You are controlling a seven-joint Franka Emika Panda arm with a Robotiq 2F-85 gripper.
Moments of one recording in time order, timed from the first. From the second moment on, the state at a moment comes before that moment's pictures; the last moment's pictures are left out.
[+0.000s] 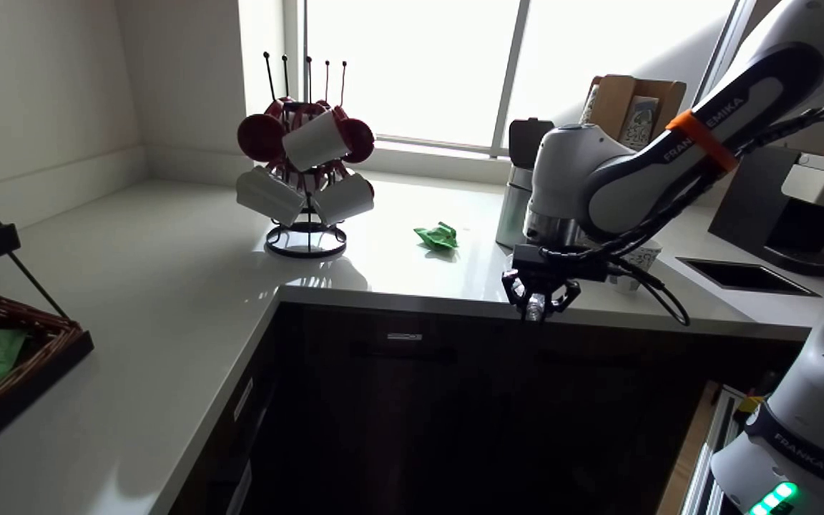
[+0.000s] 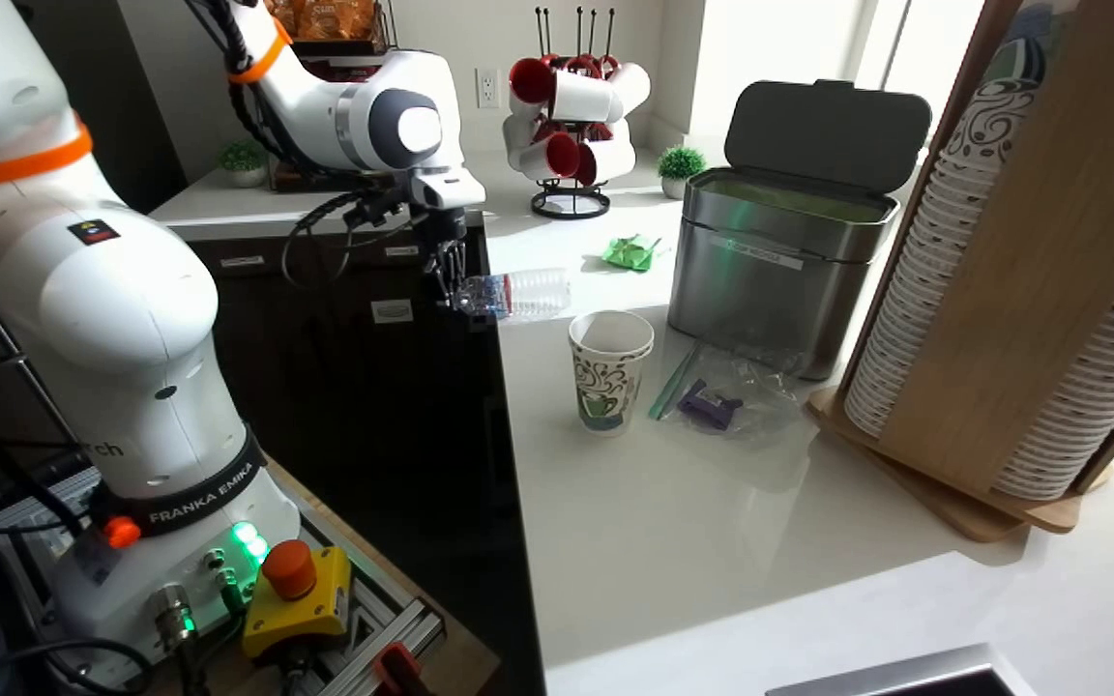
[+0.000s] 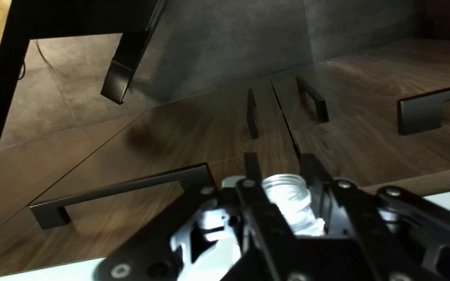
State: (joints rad) arm 0.03 -0.16 0.15 -2.70 -0.09 2.51 1.26
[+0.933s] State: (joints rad) arm 0.00 -0.38 0.02 -2.67 0.19 2.20 0.74
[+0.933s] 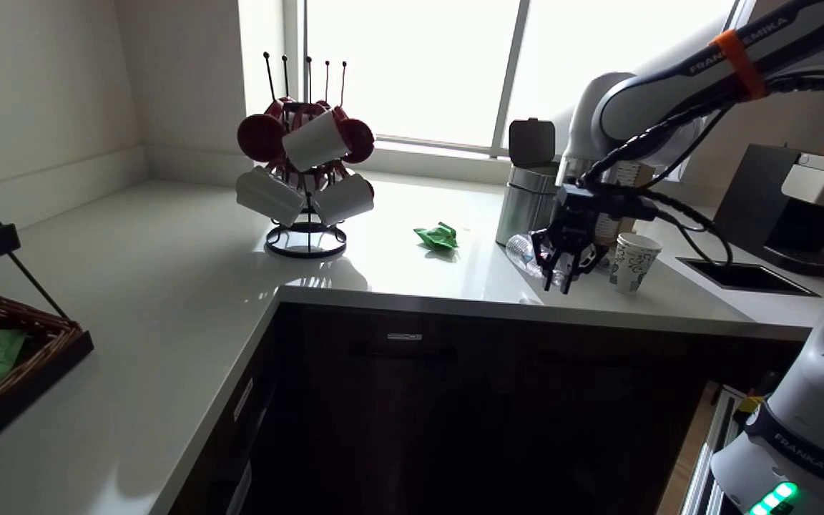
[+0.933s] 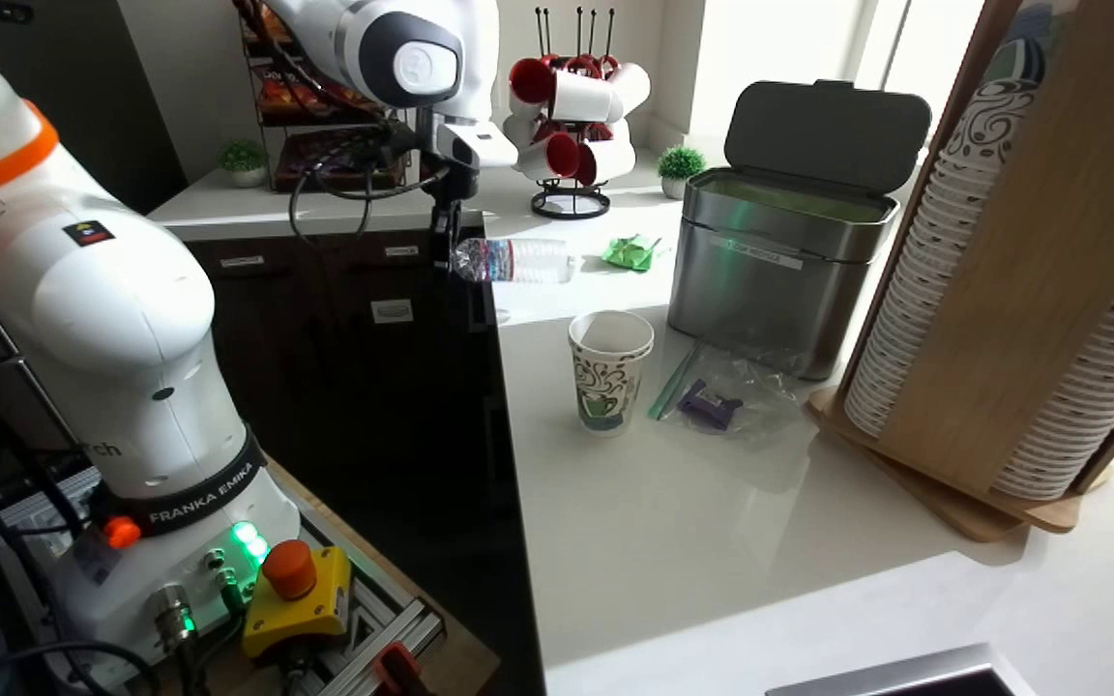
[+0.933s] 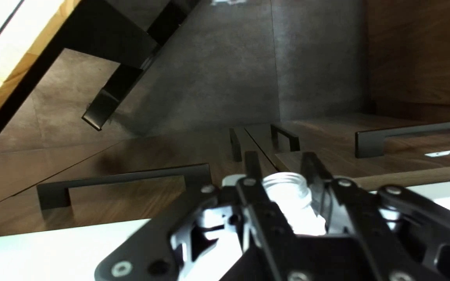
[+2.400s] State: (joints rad) arm -0.26 -0.70 -0.26 -2.62 0.65 1.70 0.43
